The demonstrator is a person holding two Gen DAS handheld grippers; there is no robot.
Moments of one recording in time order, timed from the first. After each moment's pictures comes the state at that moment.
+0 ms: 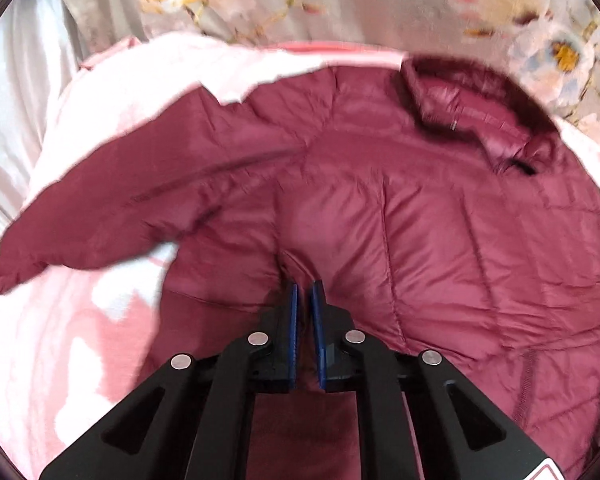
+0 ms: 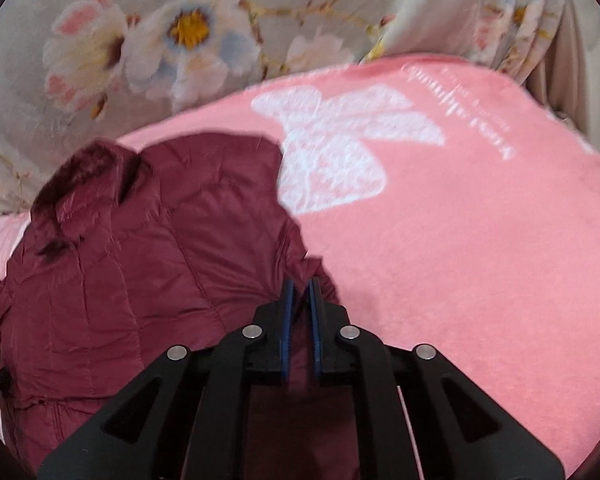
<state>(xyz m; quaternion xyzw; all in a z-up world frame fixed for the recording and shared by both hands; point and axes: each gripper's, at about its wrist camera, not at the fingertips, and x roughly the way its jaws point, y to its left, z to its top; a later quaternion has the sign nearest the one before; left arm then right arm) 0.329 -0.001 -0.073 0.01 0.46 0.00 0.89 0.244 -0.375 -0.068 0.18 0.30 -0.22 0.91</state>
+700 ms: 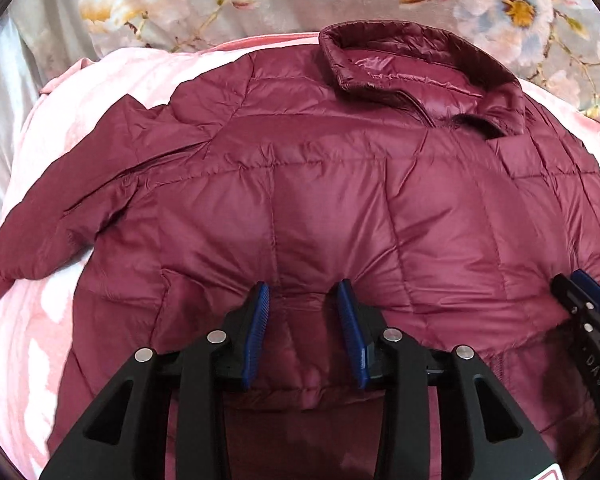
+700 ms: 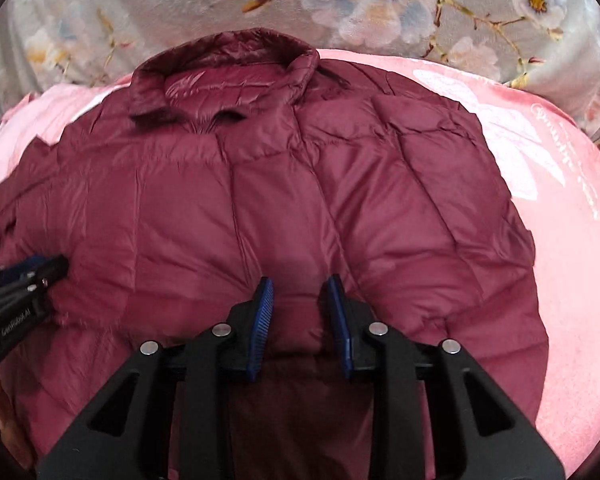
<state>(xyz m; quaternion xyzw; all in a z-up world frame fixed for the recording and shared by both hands) 0.327 -0.067 -0.111 0.05 0.45 -0.05 0.89 0.289 -0.253 -0.123 0.05 0.38 -0.08 0.92</state>
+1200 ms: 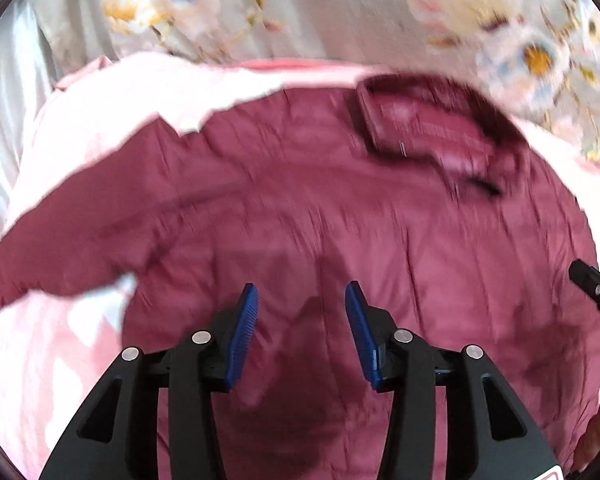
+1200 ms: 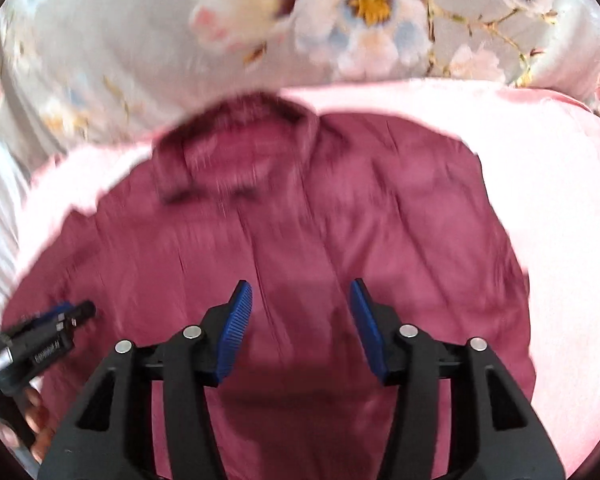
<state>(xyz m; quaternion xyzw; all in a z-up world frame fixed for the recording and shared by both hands) 0.354 -0.032 -0.058 0.01 0.44 -0.04 0.90 0.316 -0.283 -0.056 0.16 0.34 -0.03 0.93</state>
